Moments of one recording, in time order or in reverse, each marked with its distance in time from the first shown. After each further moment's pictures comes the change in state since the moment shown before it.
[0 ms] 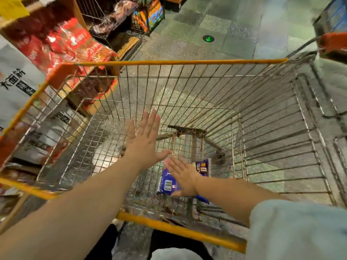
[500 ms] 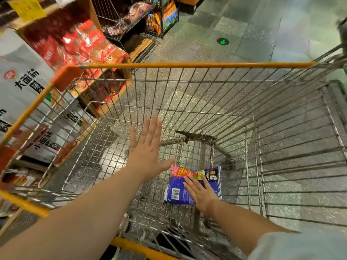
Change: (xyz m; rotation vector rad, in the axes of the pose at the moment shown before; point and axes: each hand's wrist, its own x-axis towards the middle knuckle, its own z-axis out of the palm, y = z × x) left_hand 0.014 -0.015 0.014 -0.024 -0.001 -0.087; right_hand 0.014 0.010 0.065 -0.133 -0.154 0.085
